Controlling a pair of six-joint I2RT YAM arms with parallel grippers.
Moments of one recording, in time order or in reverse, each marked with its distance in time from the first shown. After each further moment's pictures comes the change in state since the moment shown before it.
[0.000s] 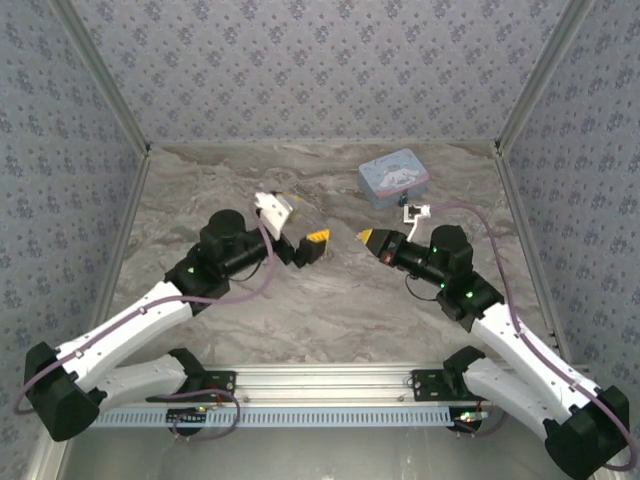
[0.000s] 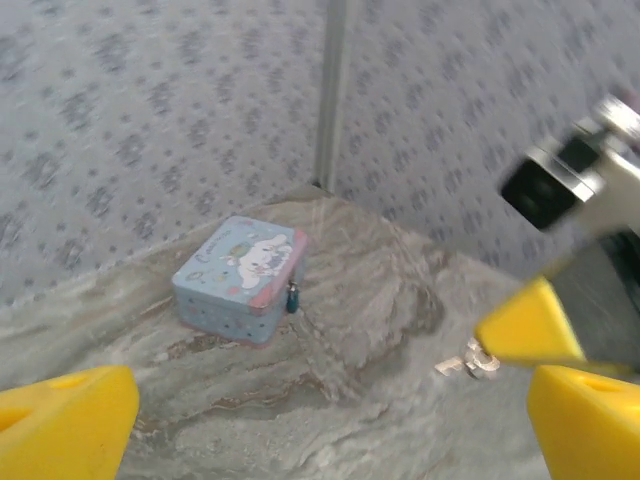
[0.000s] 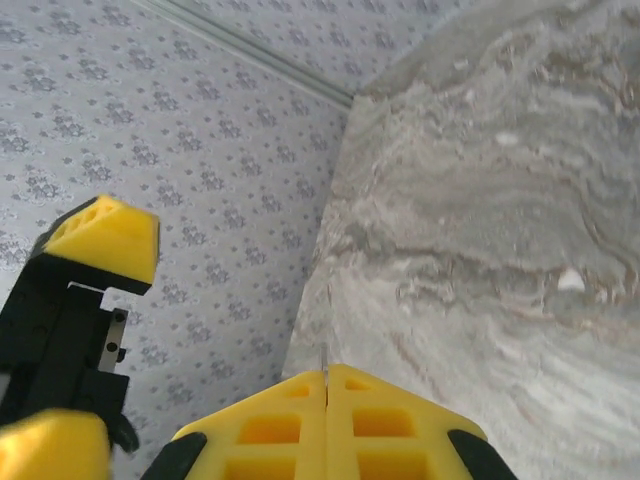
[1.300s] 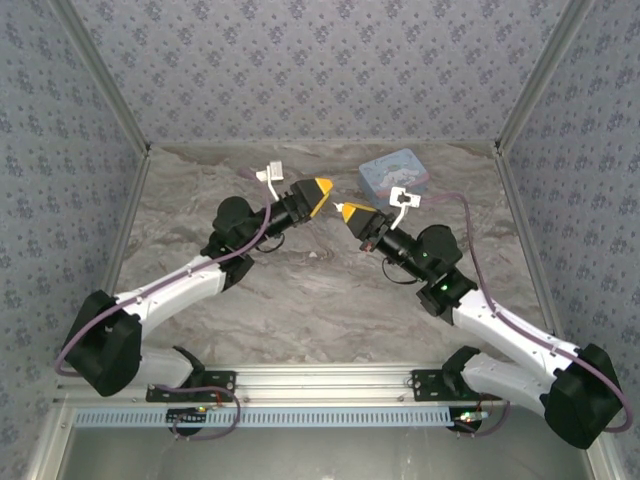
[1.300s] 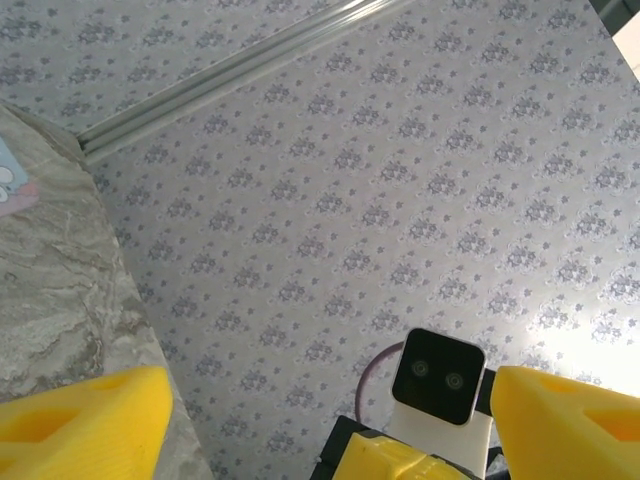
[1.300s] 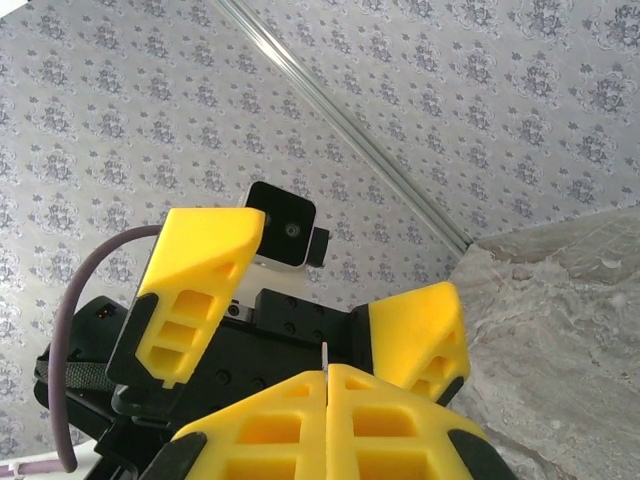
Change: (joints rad) left arm 0.076 0.311 -0.022 0.648 0.272 -1.052; right arm 0.124 0.177 0.018 0.499 0.130 -0.113
